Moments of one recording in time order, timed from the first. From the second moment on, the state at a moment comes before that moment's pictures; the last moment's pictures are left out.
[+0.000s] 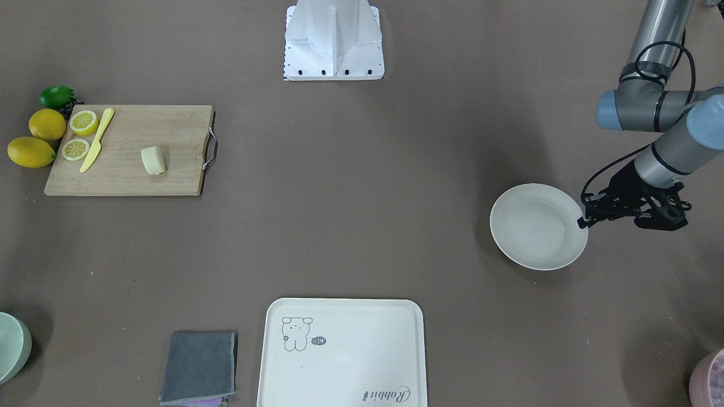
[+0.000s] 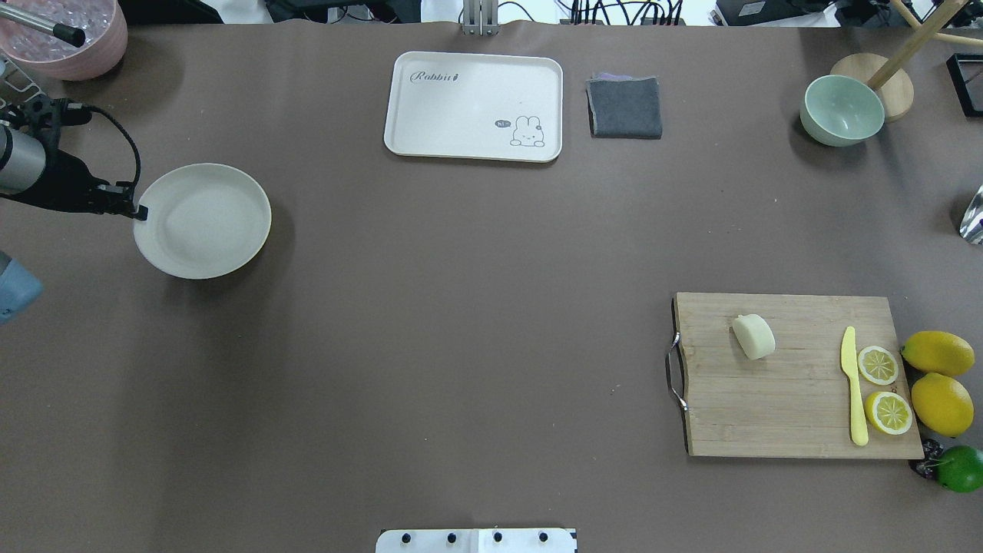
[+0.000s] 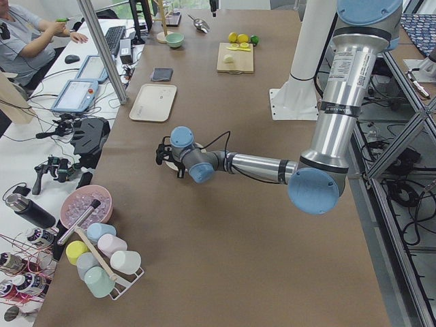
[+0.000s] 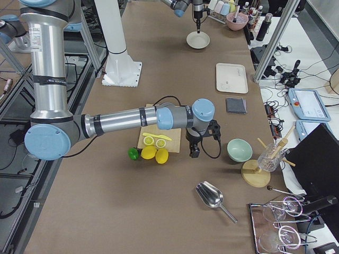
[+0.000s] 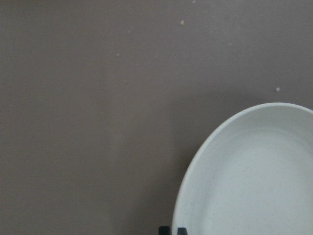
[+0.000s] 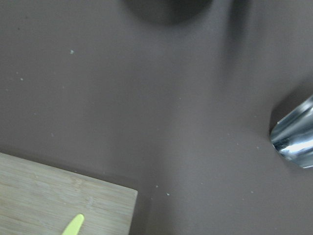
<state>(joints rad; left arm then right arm) -1.03 -1.77 -1.46 -2.33 -2.26 -0.93 1.37 -1.55 1.77 -1.65 2.41 0.05</state>
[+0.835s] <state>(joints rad) -0.72 -1.99 -1.70 -2.06 -2.04 -1.31 1.03 -1.46 1.96 -1.64 2.29 0.57</state>
